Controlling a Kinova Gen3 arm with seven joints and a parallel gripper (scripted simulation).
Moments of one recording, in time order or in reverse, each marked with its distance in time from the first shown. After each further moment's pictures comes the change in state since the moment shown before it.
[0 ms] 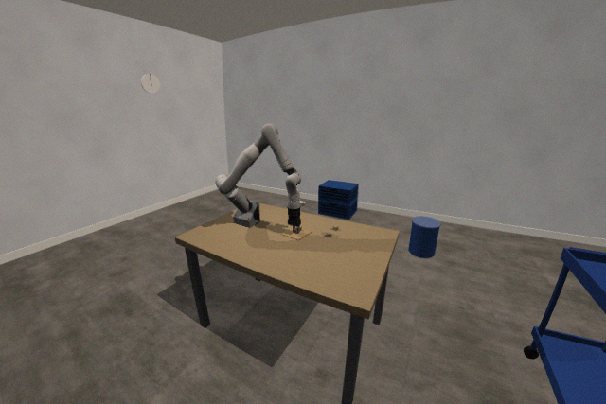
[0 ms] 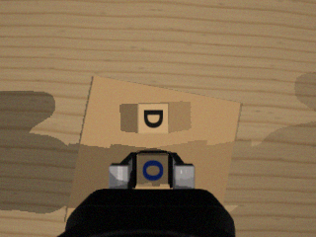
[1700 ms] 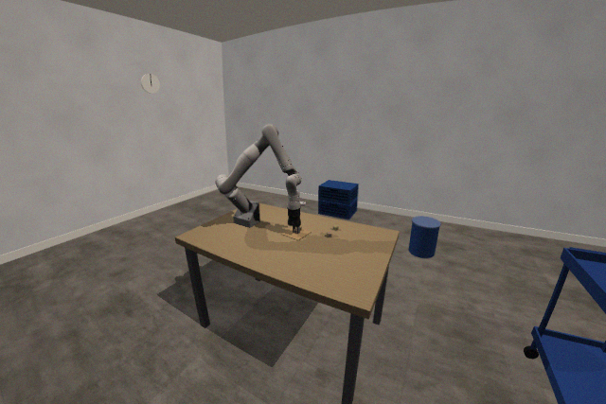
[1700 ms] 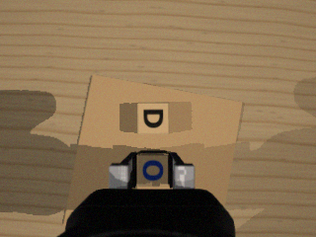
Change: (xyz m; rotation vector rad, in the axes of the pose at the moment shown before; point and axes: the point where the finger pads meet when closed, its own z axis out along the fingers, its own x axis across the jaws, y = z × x) arm 0.000 0.000 0.004 0.000 0.000 0.000
